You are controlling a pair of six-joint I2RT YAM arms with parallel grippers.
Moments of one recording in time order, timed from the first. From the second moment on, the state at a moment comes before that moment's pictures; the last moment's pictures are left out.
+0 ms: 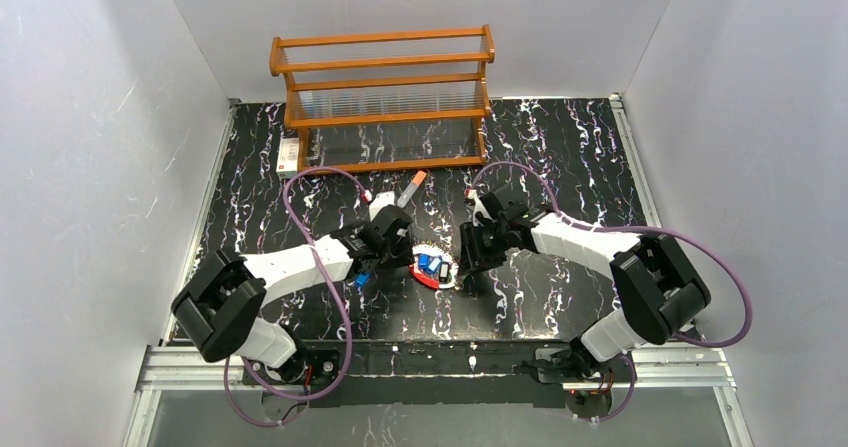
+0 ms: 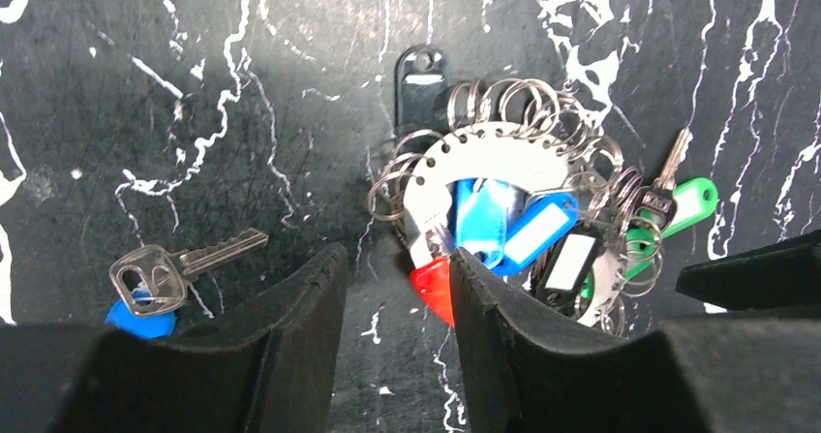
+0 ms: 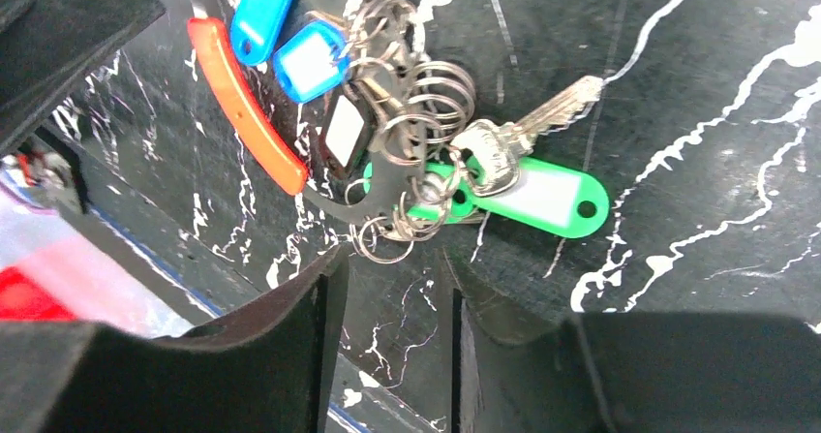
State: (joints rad) left arm -0.82 1.44 0.76 -0.27 -0.25 -0.82; right arm 0.64 1.51 0.80 -0.39 -0.41 0.43
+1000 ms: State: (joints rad) left arm -0.82 1.33 0.66 -0.17 -0.23 -0.85; right arm 0.94 1.60 0.96 -0.57 0.04 0.37
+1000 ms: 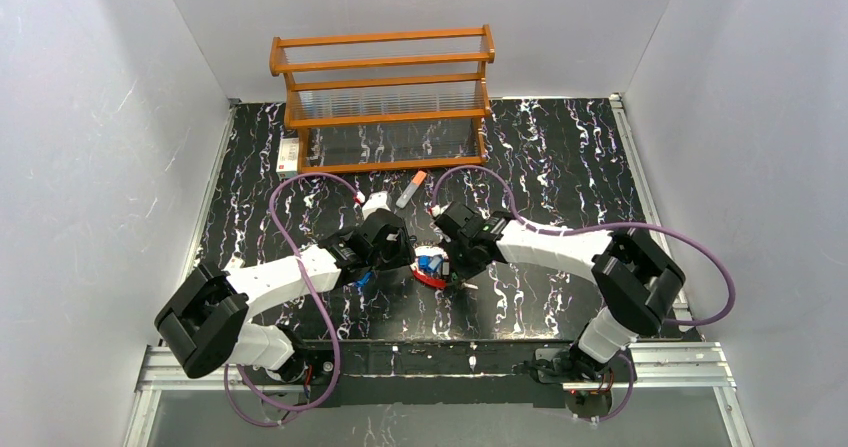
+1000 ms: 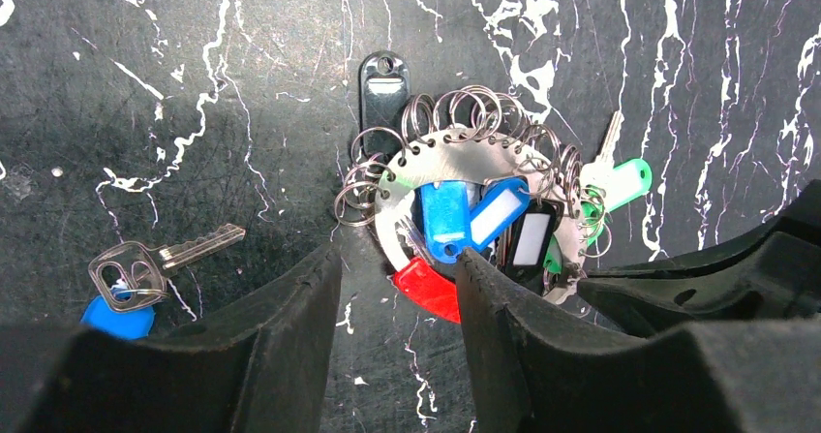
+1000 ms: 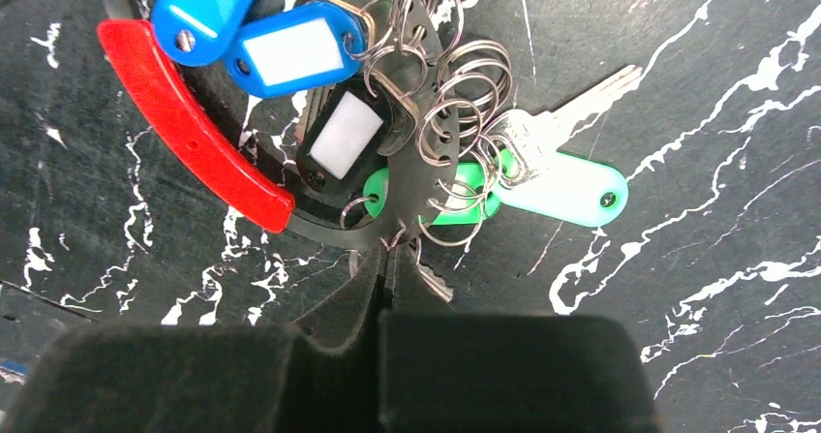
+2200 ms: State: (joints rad) left arm -0.82 1.33 0.64 -0.15 -0.20 -0.86; right arm 0.59 1.42 0.84 -0.44 -0.26 0.41
